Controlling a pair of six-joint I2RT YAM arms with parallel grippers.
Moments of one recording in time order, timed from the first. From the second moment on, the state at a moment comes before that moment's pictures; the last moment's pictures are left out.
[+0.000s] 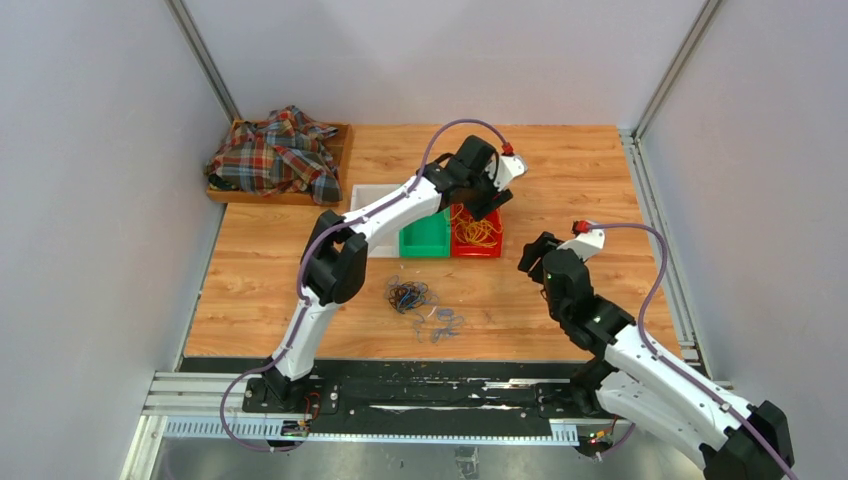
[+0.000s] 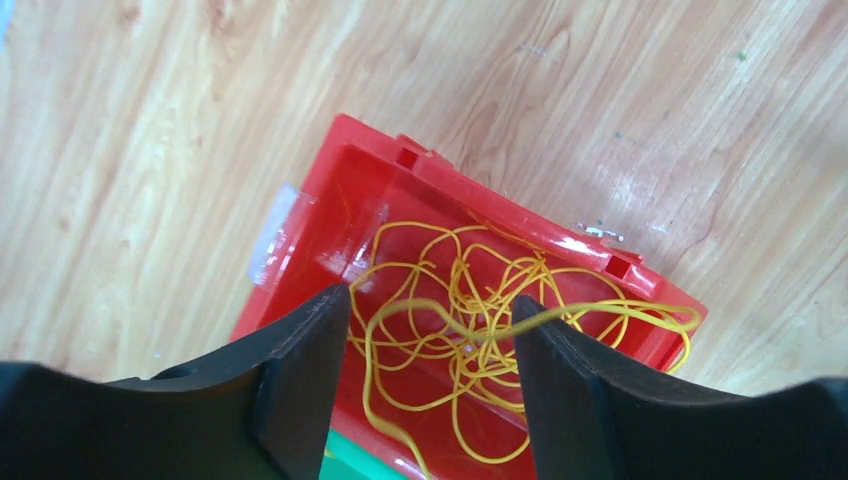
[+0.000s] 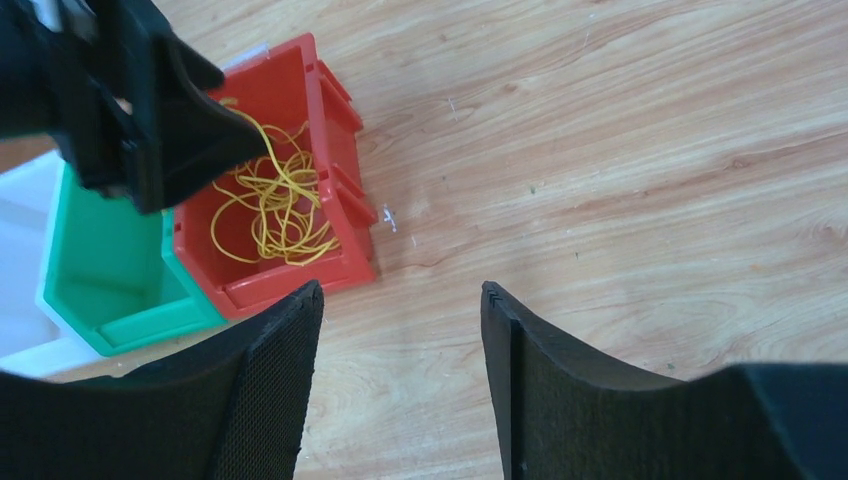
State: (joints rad) left arm -0.77 2.25 1.98 -0.48 0.08 0.36; right arm 0.65 0.73 0.46 -0.12 0.68 0.62
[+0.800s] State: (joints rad) left arm -0.61 1.99 1.96 -0.74 0.19 0.34; right arm 0.52 1.25 0.69 0.03 0.32 0.55
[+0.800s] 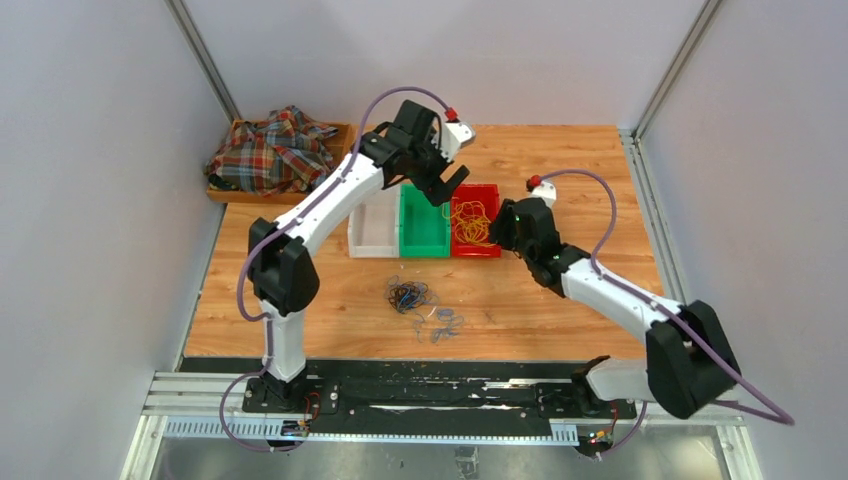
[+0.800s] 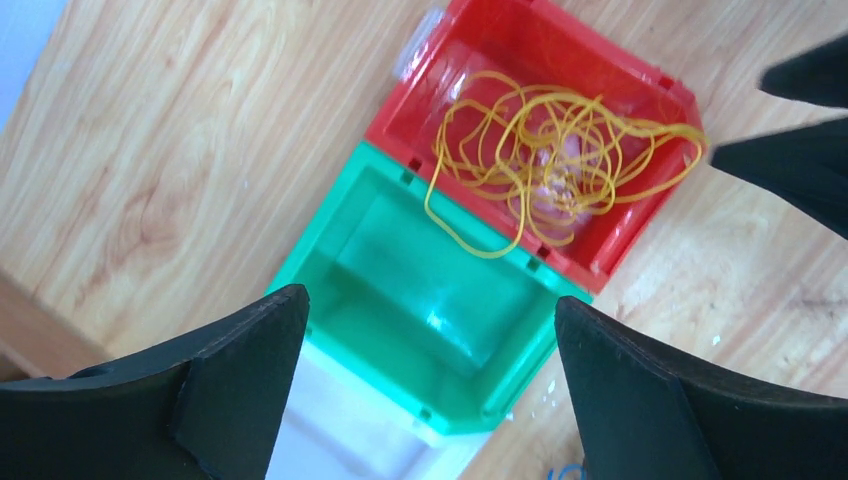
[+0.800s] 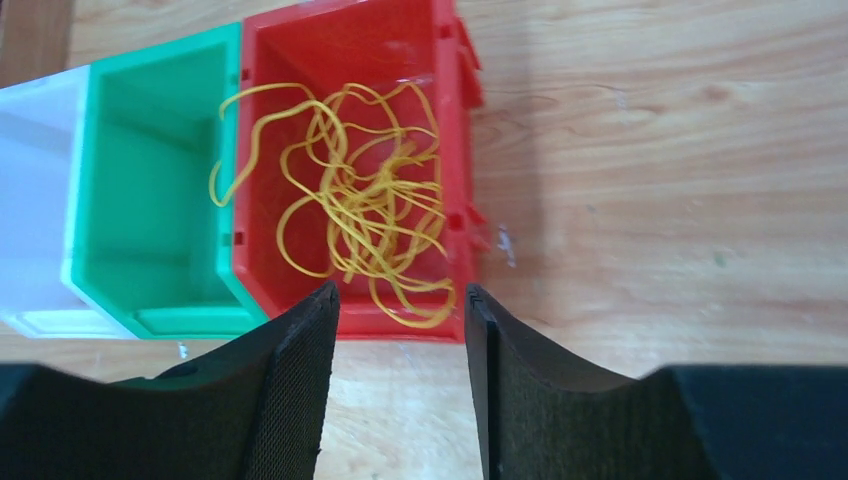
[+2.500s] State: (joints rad) left arm -0.53 1.47 1.44 -0.85 0.41 0.41; right arm 0.72 1.34 0.96 -0.11 0.21 0.31
